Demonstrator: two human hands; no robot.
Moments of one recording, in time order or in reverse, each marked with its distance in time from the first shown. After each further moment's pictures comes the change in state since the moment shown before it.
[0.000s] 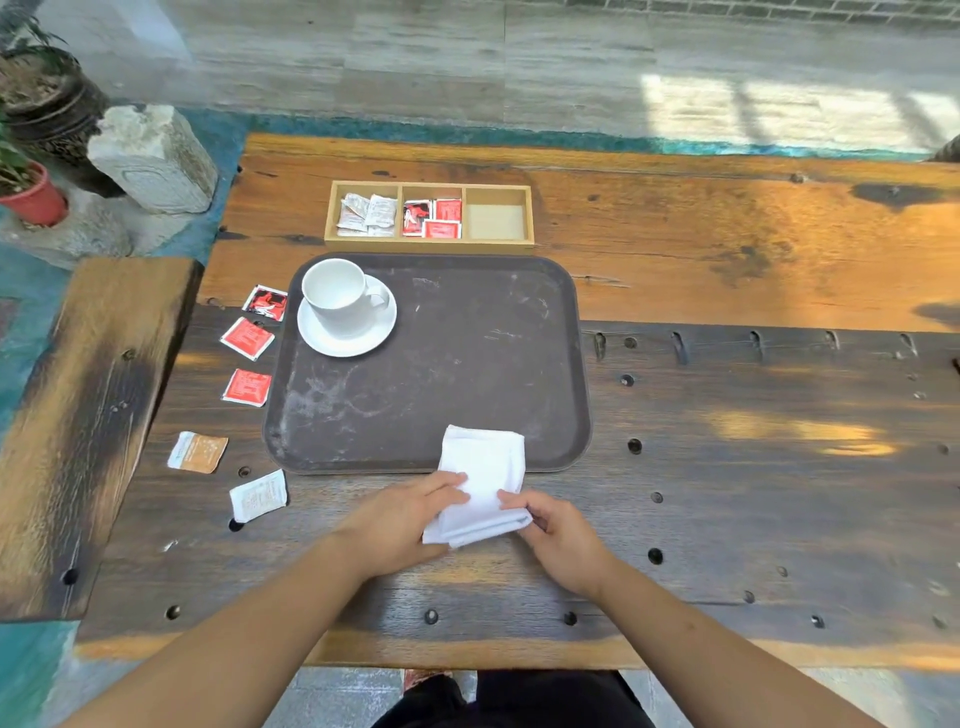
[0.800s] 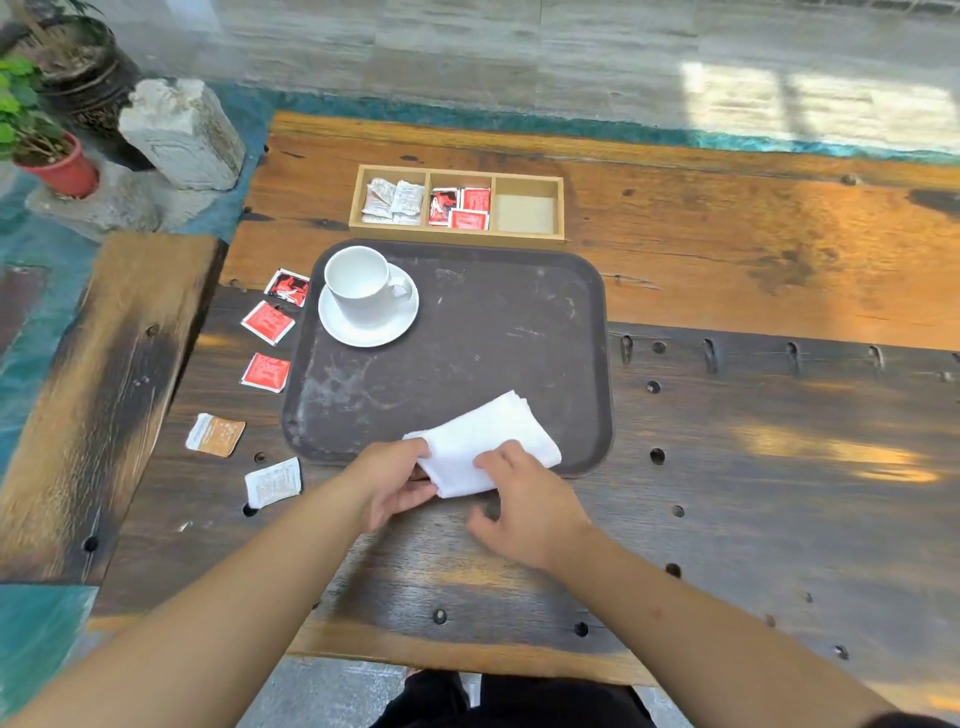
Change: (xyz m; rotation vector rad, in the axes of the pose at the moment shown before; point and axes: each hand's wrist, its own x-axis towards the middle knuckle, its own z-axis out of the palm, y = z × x) left_hand 0.024 0.001 -0.050 -1.534 0.288 -1.109; right_hand 0.036 -0.053 0.025 -0.866 0.083 -0.281
